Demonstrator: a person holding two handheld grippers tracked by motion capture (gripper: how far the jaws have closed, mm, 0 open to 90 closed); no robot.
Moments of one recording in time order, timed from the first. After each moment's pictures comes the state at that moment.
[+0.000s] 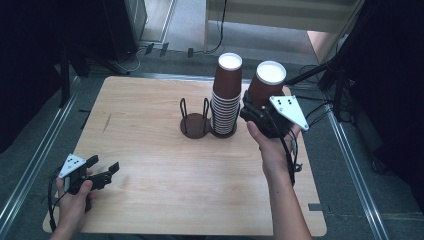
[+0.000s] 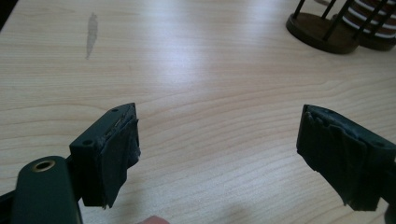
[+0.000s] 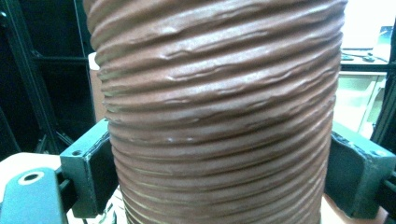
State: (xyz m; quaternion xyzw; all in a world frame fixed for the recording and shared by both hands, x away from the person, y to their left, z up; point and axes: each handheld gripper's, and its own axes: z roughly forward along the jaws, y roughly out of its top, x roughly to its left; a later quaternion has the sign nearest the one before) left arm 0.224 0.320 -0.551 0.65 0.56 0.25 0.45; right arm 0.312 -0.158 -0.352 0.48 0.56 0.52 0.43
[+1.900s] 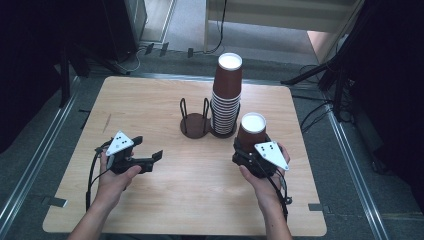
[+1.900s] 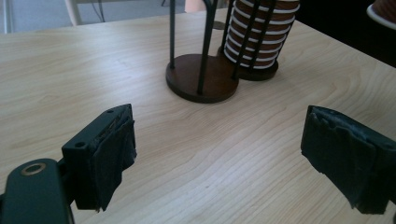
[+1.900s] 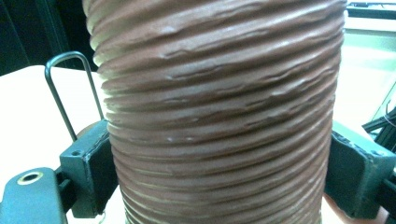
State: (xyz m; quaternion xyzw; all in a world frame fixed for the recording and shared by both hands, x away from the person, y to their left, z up) left arm 0.267 0.209 -0.484 0.72 0.44 0.21 0.49; right arm 0.277 -0.164 -0.471 0.47 0.62 0.49 0.39
